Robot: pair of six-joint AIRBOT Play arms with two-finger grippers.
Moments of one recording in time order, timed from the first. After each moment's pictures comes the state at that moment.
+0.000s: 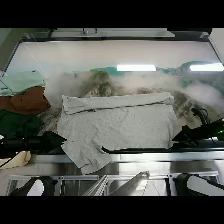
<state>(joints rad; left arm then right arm) 0.46 -0.87 0.38 0.80 -1.38 -1.18 -0.58 -1.31 0.62 -1.00 1.41 0.98</state>
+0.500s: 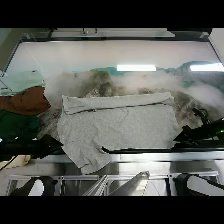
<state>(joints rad) 0.46 -0.77 0.38 0.94 -1.40 -1.31 -0.58 -1.31 0.63 -1.03 1.38 0.99</state>
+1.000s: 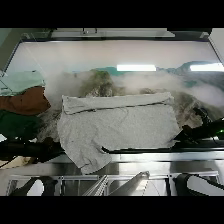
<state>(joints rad) 0.46 -0.92 0.38 0.99 -1.45 -1.37 -0.58 -1.31 0.63 -1.03 1.34 0.99</state>
